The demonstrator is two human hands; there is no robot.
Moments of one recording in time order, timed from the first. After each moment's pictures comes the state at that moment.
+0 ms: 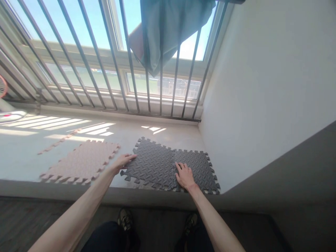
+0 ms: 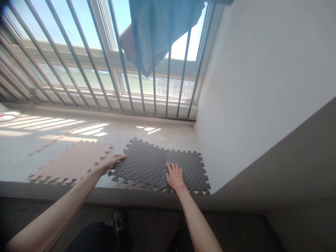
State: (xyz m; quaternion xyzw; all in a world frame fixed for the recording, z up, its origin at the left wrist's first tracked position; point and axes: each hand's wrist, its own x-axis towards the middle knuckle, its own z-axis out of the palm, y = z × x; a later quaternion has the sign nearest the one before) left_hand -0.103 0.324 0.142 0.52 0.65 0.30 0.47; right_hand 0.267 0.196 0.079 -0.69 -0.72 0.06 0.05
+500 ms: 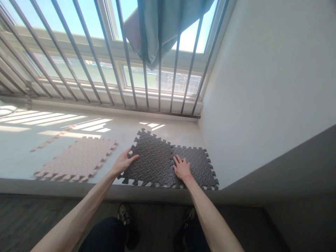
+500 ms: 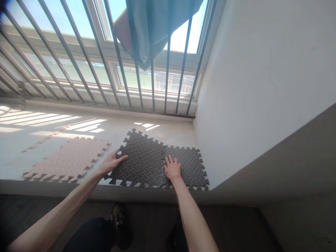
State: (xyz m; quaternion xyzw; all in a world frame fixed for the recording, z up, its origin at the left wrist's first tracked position) left_hand -0.085 0.298 0.144 0.63 0.53 0.38 0.42; right_hand 0.259 0.225 0.077 -0.73 -0.68 0.08 -0.02
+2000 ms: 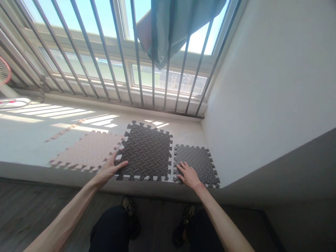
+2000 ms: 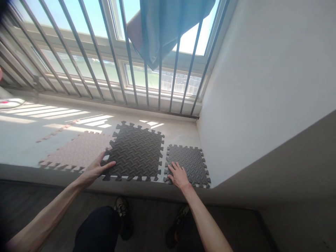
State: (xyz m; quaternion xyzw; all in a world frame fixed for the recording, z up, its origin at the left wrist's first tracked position) left_hand -0.151 0.222 0.171 0.52 0.54 0.42 0.51; right_hand 0.277 0.164 0.090 -0.65 -0.75 0.13 -0.01
